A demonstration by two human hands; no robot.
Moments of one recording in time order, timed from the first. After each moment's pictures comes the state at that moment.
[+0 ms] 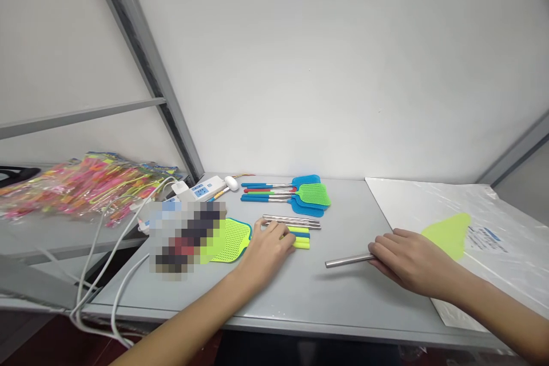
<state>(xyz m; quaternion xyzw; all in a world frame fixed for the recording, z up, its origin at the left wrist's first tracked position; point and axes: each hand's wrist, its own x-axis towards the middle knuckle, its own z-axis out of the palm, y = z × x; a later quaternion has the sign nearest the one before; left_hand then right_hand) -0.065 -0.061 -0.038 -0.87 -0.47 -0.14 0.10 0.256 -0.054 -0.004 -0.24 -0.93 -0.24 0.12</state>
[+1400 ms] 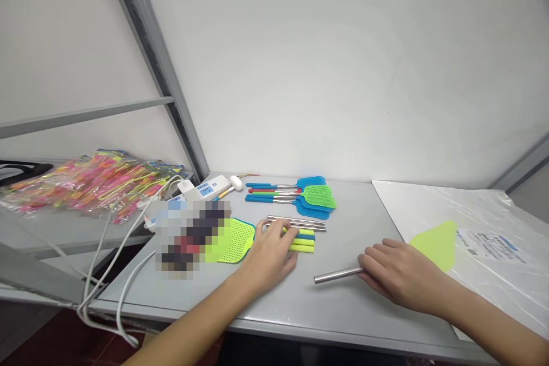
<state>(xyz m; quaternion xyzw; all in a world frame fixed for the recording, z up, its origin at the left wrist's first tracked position) -0.065 -0.067 -0.038 -0.84 -0.50 -0.19 0.04 0.225 -0.059 -0.012 -0.23 -0.94 -0.21 0.13</state>
